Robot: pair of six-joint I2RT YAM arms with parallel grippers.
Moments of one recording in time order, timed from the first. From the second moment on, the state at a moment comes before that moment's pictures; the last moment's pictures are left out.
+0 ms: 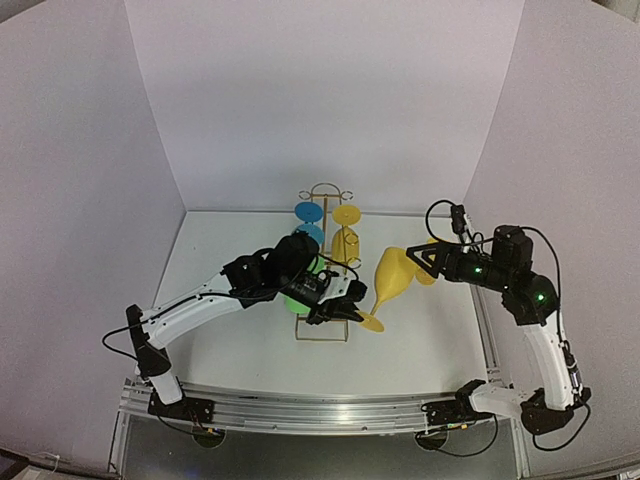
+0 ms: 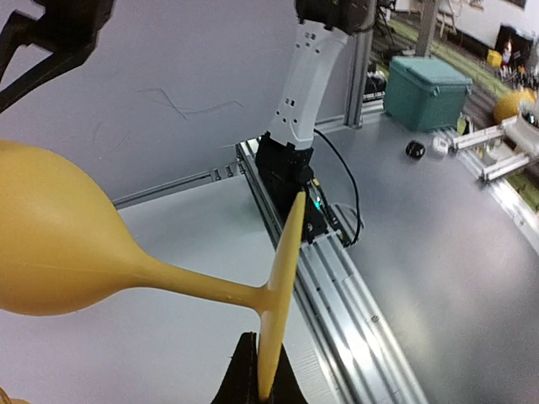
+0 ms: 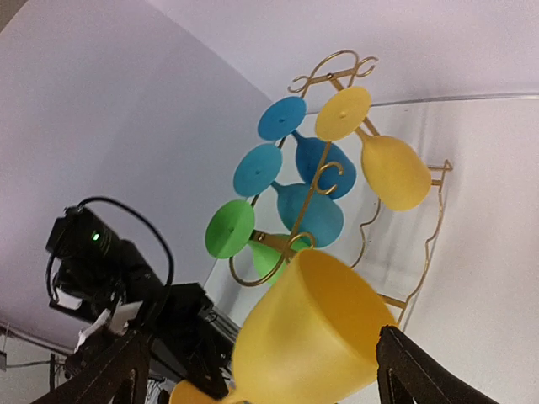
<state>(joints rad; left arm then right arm) -1.08 1.78 1.89 -0.65 0.76 0.48 0.46 1.09 1.56 -0.81 -0.48 0.64</state>
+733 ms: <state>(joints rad) -1.10 1.55 1.36 -0.36 0.42 1.37 0.46 1.26 1.63 -1.02 -0.60 0.69</state>
